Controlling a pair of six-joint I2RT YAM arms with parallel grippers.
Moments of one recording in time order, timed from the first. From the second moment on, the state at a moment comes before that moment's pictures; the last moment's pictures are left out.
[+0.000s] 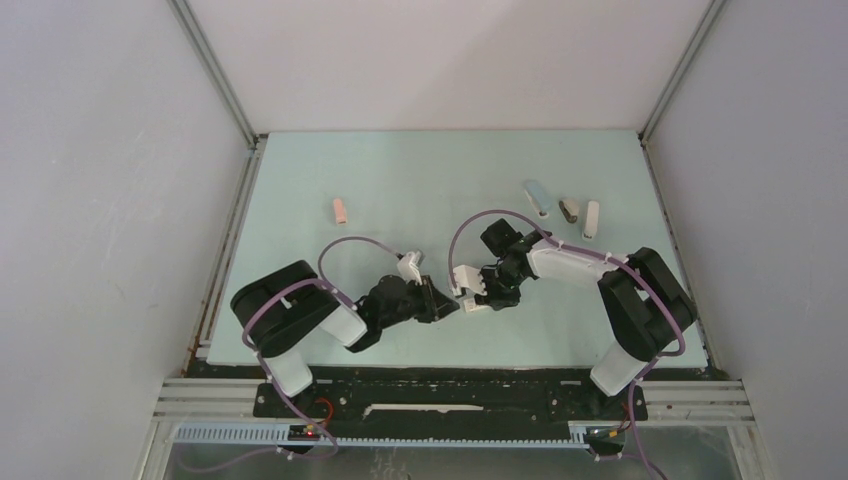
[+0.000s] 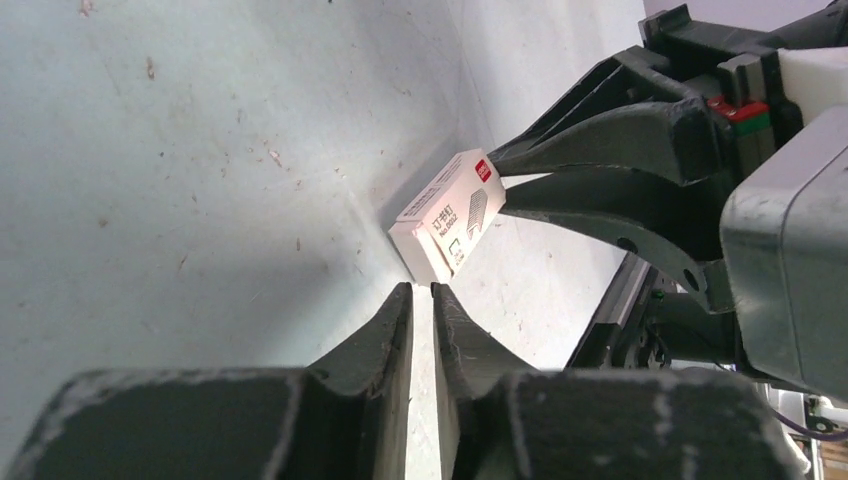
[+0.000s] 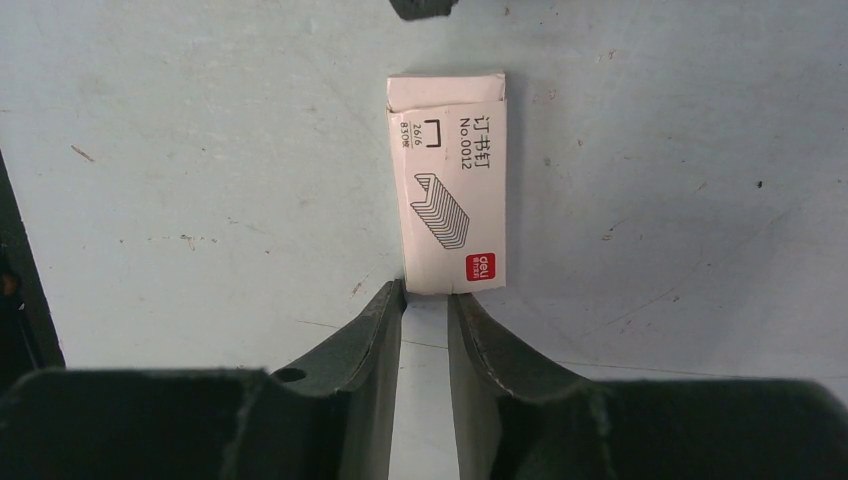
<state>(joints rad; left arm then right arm) -0.86 1.72 0.35 1.02 0.13 -0.89 0.62 1.65 0.95 -0.66 -0.38 -1.07</state>
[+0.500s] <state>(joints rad) -0.85 1.78 0.34 1.03 0.14 -0.89 0.59 1.65 0.95 -0.67 -0.41 -1.08</state>
